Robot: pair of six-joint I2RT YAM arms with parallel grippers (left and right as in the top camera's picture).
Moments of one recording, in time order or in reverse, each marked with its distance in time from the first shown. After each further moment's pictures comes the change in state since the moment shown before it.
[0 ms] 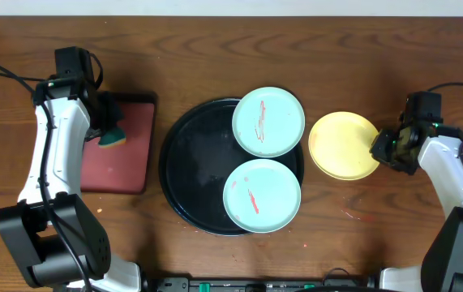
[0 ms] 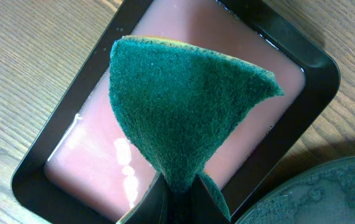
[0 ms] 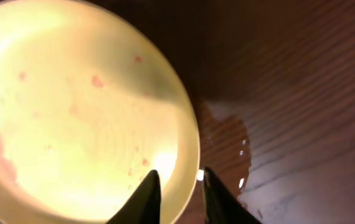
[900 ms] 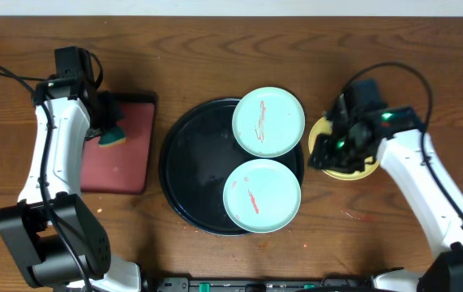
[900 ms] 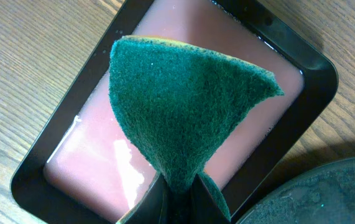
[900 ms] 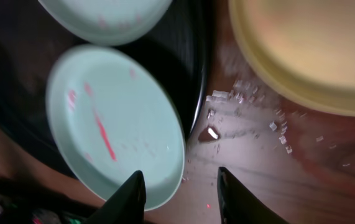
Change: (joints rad) left arm 0.000 0.000 0.000 0.005 0.000 0.000; right arm 0.421 -0.076 0.156 -0.339 -0.282 -0.054
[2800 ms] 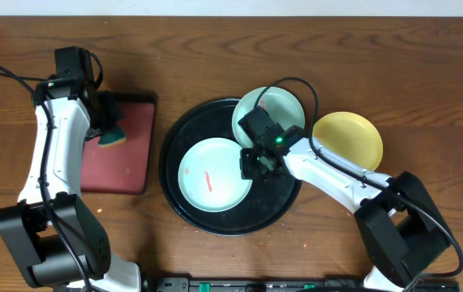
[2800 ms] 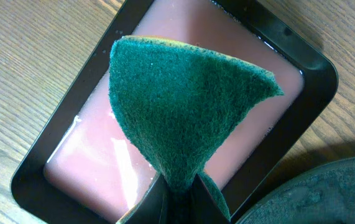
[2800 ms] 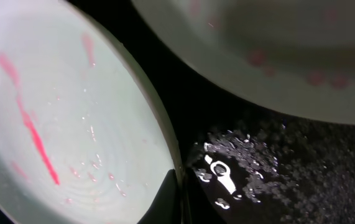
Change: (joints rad) left arm 0.000 0.000 0.000 0.000 0.000 0.000; right arm 0.431 0.315 0.021 0.442 0.161 0.312
